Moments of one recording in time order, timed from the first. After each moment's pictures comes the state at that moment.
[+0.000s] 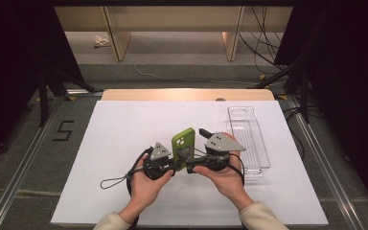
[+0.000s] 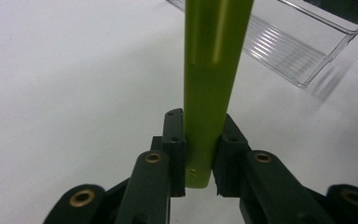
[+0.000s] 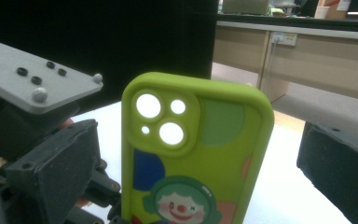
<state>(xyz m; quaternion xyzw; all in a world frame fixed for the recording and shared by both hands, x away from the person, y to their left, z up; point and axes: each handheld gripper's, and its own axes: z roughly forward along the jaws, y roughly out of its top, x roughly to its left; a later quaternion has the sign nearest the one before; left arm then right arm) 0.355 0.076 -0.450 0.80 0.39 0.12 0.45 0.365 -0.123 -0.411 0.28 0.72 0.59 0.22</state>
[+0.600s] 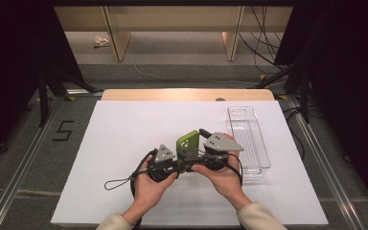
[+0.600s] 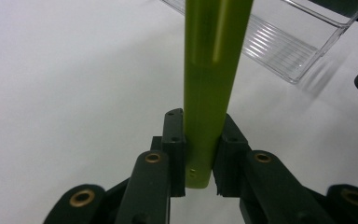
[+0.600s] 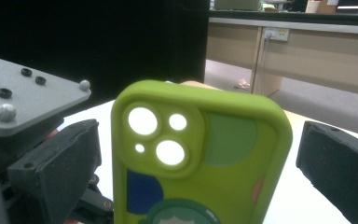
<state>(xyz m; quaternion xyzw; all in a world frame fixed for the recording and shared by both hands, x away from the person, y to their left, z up) 0.351 0.066 -0.453 0.80 0.38 0.12 0.45 0.367 -0.121 -0.416 0.30 0.72 0.58 0.22</state>
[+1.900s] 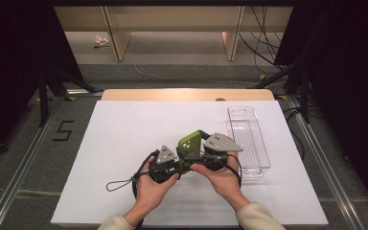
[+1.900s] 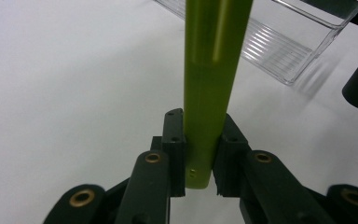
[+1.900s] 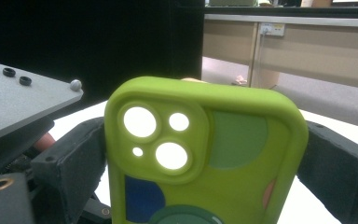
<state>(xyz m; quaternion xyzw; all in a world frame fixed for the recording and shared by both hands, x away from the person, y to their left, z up) 0.349 0.062 -0.454 0.80 0.38 0.12 0.45 0.367 -0.119 -0.420 0.31 0.72 0.58 0.22</state>
